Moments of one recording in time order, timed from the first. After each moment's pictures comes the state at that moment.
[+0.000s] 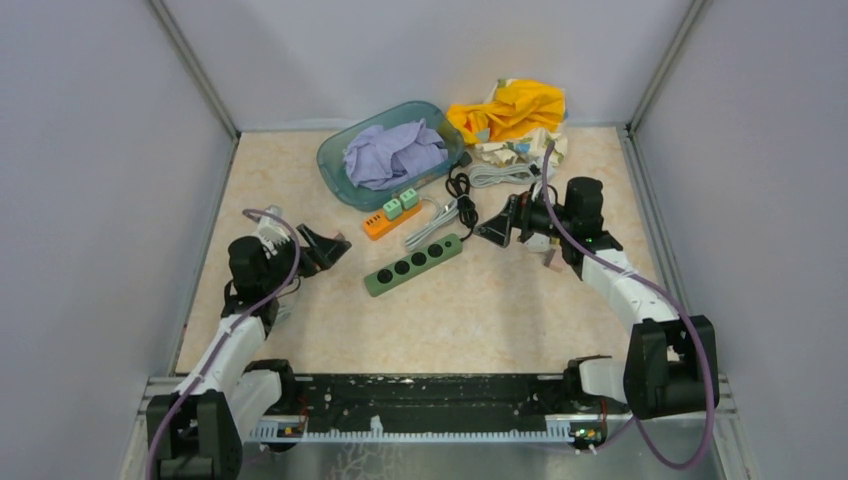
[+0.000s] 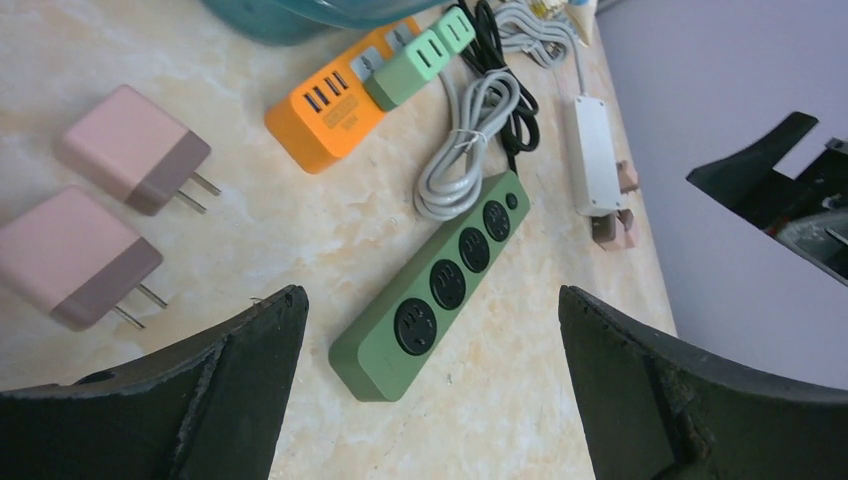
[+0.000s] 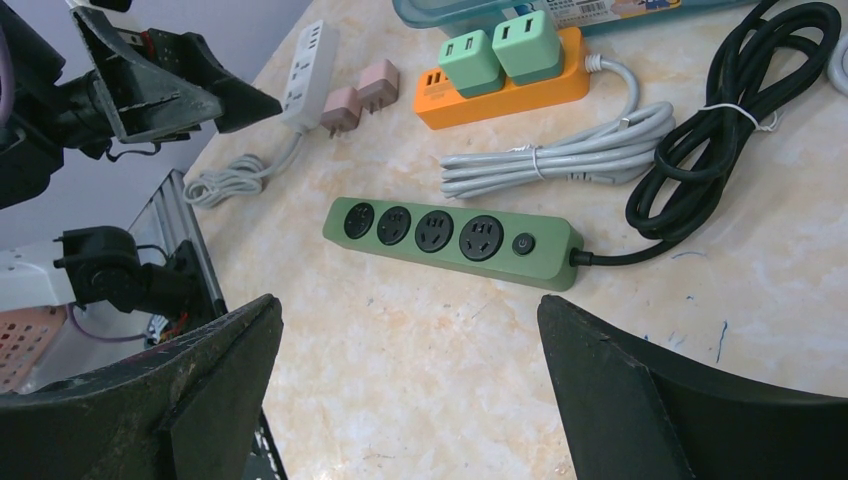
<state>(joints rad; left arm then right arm) 0.04 0.91 0.34 0.28 0.57 -0.64 0.13 1.24 0.74 0.15 -0.89 0.29</state>
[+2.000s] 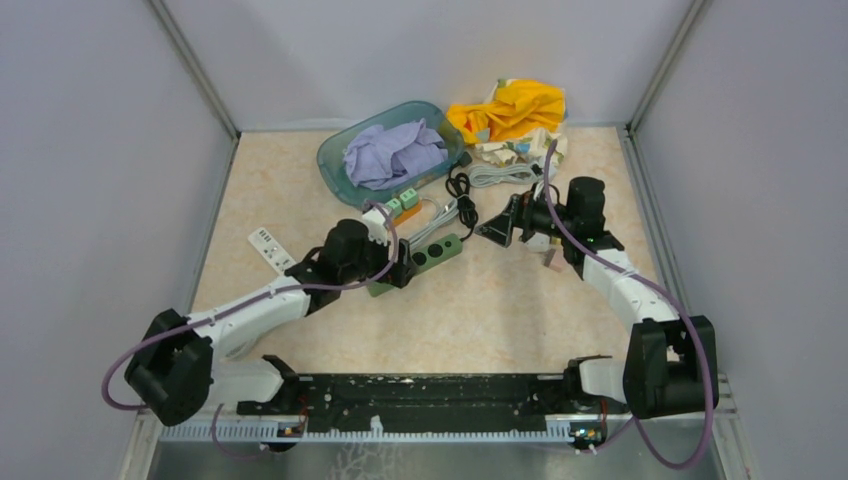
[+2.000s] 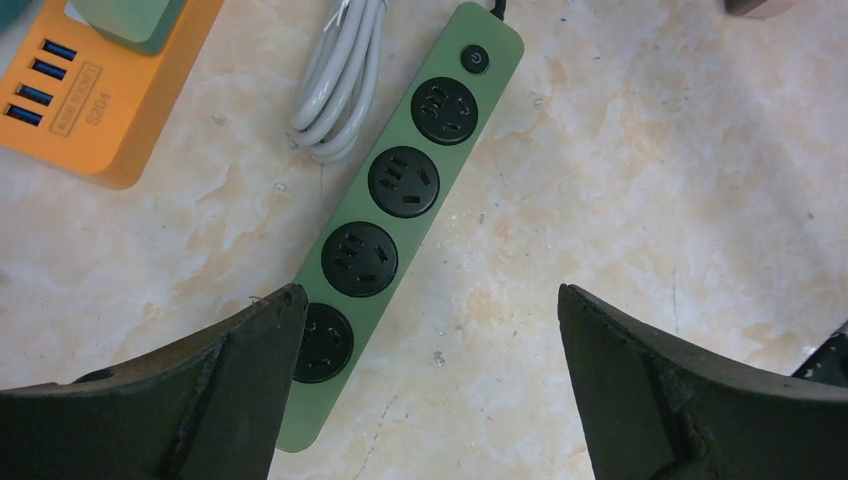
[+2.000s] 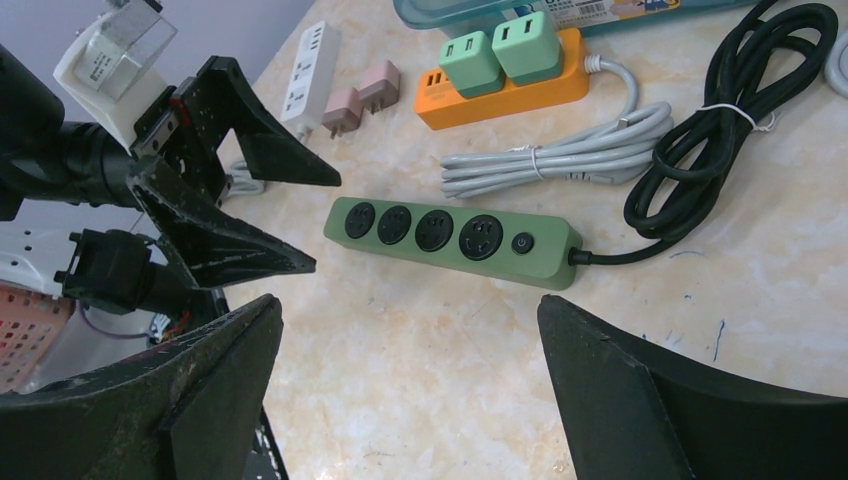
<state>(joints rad) -0.68 1.23 0.64 0.06 0.06 -0.30 0.11 1.24 0.74 0.15 -0.91 0.29</state>
